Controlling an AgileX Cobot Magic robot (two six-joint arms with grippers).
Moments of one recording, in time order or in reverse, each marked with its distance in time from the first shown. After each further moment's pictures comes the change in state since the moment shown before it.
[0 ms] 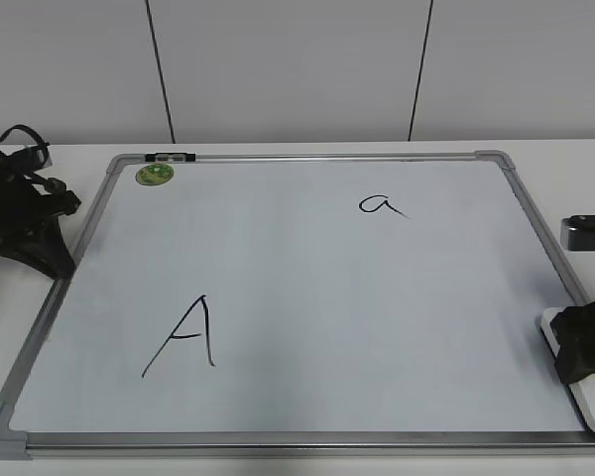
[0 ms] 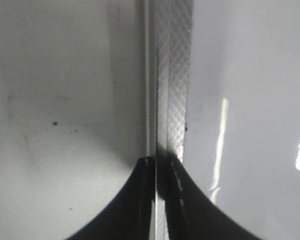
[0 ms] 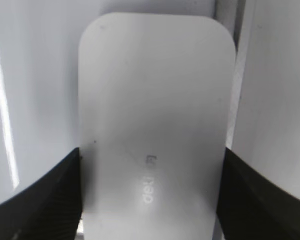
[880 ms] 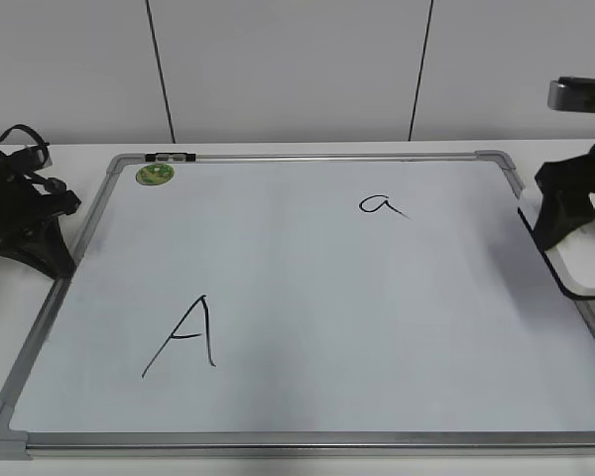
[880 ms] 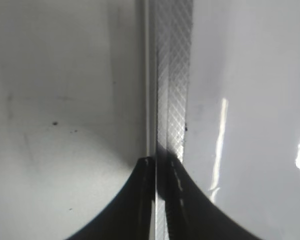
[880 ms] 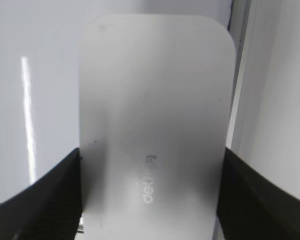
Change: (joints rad) left arm 0.000 0.000 0.000 0.000 0.000 0.000; right arm 0.002 0.045 -0.466 0.075 0.379 -0.037
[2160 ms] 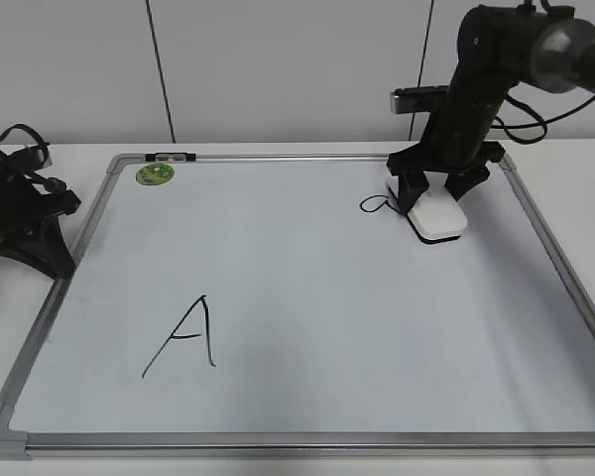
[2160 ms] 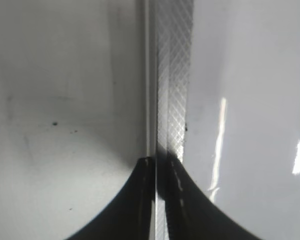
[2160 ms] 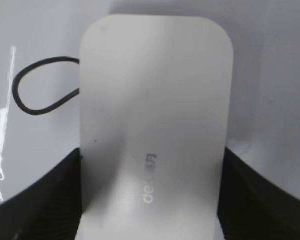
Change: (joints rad) left arm 0.000 0.000 -0.002 0.000 0.002 0.000; right arm 0.163 0.763 -0.966 -0.045 0.176 -0.006
